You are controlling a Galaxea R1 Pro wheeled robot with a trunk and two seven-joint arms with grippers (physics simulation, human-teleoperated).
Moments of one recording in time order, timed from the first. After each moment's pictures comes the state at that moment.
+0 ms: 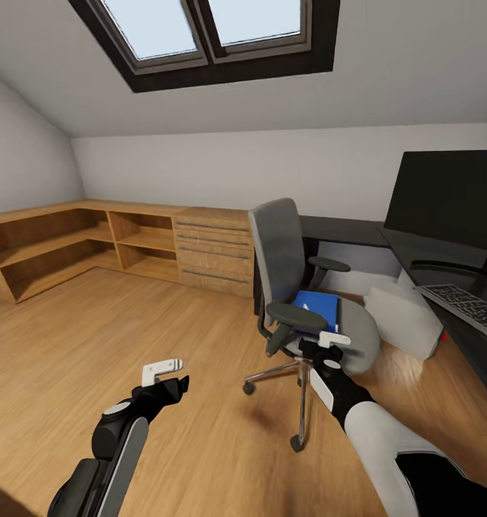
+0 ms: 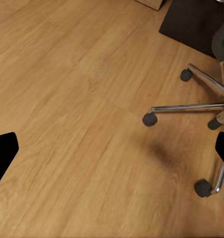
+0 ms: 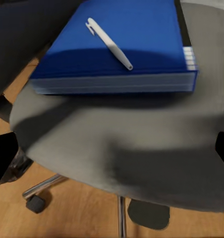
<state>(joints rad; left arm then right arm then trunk) -0.24 -0.08 -0.08 -1.59 0.29 0.75 0.30 -0.86 0.08 -0.01 -0.36 -0.11 -0.06 -0.28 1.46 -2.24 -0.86</state>
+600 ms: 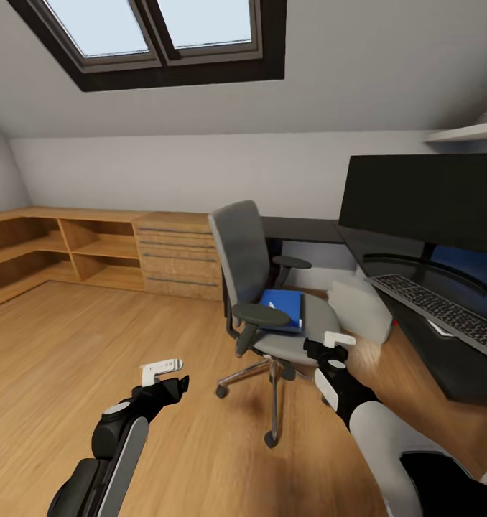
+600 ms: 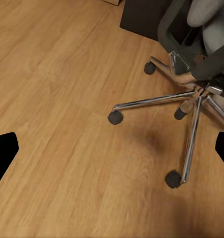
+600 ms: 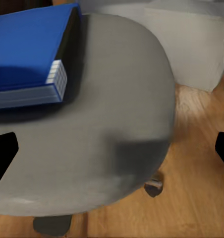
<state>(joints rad) -0.24 -0.08 -0.08 -1.60 0.29 0.75 0.30 -0.86 0.06 -0.01 -0.36 -0.11 -0.06 -0.28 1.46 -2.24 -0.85</state>
